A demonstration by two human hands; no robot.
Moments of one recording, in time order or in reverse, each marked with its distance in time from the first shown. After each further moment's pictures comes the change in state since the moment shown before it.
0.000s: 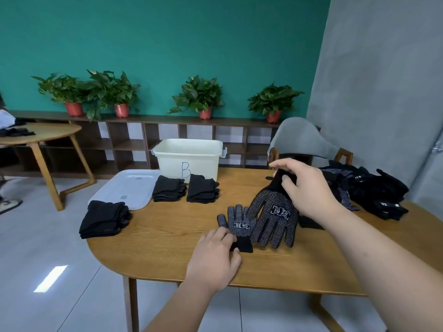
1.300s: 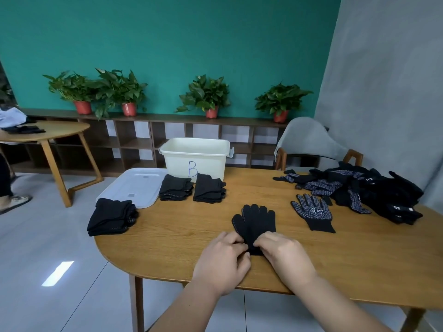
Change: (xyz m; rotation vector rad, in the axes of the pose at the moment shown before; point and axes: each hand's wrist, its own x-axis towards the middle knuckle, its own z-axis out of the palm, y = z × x) left_hand -0.003 -0.001 0.000 -0.092 -0.040 0.056; right_hand -0.106 0.065 0.133 -0.211 -0.153 -0.320
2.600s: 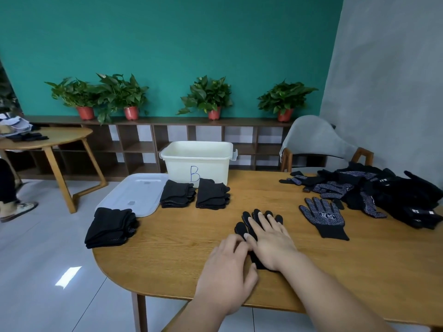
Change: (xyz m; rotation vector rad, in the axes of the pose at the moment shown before) left_hand 0.003 -0.001 -0.003 0.008 0.051 -0.033; right_hand 0.078 -0.007 0.024 -0.126 -0.649 0.503
